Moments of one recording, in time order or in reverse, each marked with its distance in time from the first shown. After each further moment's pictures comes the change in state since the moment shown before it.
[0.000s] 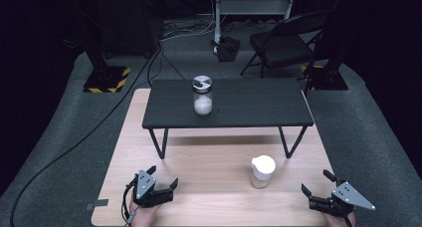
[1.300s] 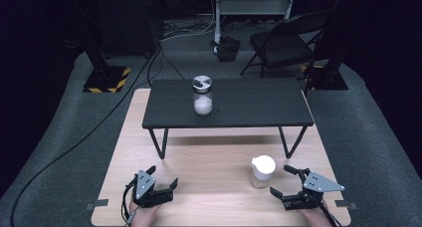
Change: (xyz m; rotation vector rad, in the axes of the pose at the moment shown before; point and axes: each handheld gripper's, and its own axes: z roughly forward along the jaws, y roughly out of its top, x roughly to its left) left arm 0.000 -0.001 -0.001 -0.005 0.001 -0.002; right arm -0.002 0.041 0.064 -0.017 0.426 0.023
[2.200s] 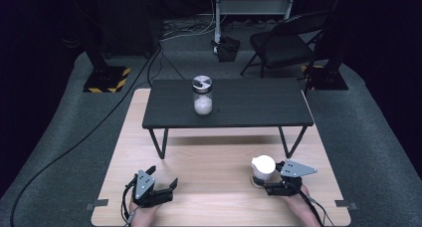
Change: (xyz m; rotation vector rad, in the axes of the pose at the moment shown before) left arm 0.001 0.000 0.000 -0.001 -0.004 -0.007; right arm -0.022 0.016 0.058 0.101 0.094 -0.027
